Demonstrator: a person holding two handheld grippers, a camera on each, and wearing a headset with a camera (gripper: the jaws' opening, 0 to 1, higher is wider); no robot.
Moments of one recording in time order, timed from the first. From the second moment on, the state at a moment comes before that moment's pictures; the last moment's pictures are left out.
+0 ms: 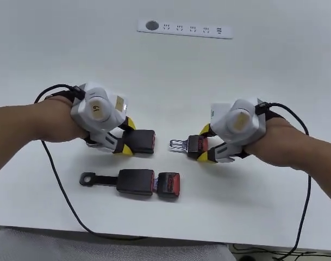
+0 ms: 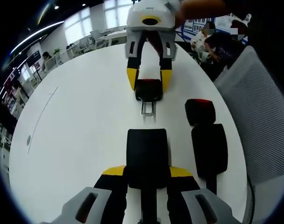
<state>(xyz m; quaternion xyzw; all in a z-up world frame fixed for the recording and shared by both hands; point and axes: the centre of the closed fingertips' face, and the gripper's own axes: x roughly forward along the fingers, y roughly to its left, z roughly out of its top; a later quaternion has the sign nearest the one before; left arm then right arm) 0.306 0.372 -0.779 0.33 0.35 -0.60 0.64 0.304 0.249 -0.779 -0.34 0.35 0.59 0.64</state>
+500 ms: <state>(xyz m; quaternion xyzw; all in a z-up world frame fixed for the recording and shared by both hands) 0.306 0.371 -0.779 0.34 0.35 -0.60 0.64 0.305 0.274 -0.777 -0.34 0.35 0.59 0.64</state>
